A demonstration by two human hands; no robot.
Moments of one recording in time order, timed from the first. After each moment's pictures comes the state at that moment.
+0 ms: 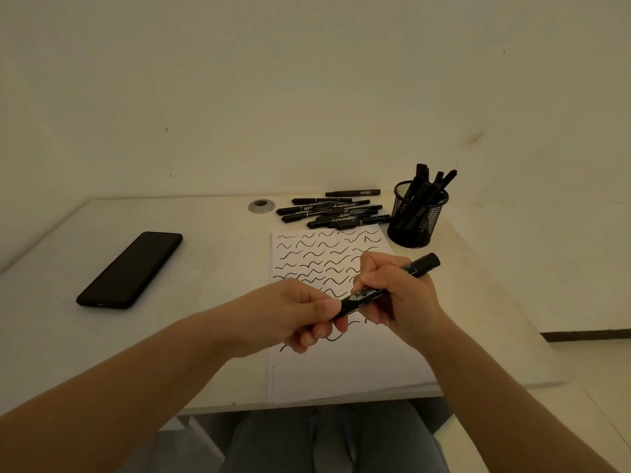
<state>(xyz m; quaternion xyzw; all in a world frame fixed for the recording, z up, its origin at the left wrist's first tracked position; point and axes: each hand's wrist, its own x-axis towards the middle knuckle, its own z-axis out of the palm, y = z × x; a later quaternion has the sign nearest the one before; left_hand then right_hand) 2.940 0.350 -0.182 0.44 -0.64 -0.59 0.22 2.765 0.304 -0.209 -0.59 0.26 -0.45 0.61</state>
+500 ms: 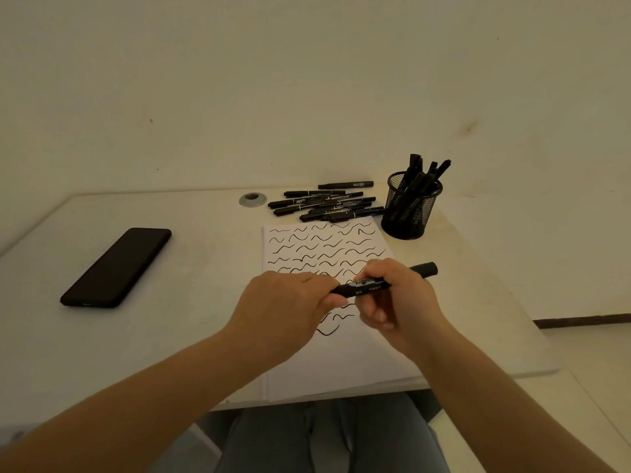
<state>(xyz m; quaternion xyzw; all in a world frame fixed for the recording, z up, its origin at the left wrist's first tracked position) 2.924 0.350 -0.199 0.50 -0.84 0.05 0.22 2.764 0.310 -0.220 -0.39 0.37 -0.45 0.71</state>
